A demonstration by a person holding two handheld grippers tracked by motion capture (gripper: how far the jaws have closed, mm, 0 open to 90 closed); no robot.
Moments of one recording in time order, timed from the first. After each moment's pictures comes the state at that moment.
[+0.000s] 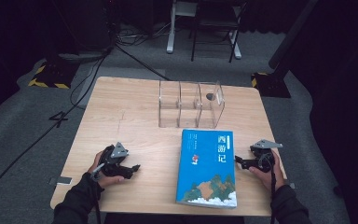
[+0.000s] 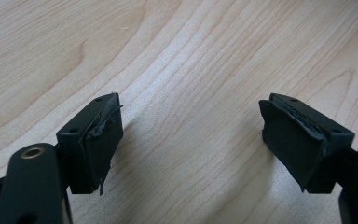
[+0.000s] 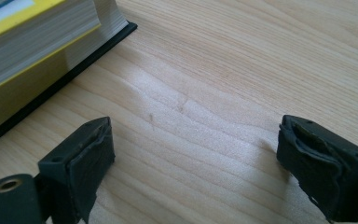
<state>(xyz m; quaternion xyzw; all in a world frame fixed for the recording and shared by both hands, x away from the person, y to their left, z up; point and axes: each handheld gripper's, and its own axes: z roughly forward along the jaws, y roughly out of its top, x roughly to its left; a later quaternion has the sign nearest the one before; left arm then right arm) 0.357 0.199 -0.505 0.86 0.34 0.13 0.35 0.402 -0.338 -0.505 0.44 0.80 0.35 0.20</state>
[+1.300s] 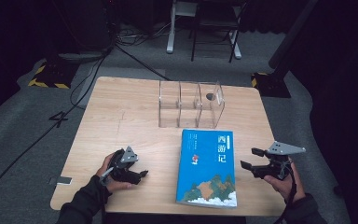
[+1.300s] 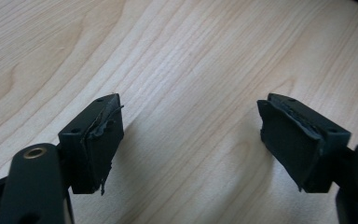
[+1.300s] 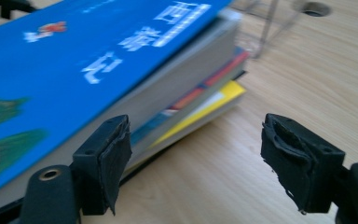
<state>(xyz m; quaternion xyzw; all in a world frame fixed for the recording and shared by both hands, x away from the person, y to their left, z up) 0.345 0.168 -0.502 0.88 0.31 0.12 0.35 0.342 -0.331 -0.418 0.35 0.82 0.43 0.15</state>
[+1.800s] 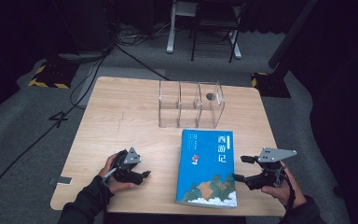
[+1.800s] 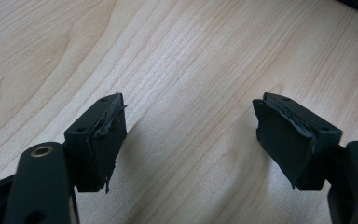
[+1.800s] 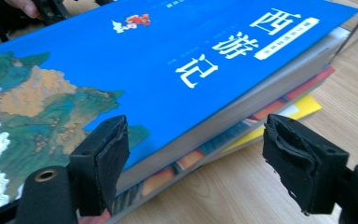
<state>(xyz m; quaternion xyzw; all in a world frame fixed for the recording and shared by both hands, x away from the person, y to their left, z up) 0.345 0.163 -0.502 0.88 0.30 0.12 0.35 0.320 -0.298 -0.402 0.27 0.86 0.42 0.10</state>
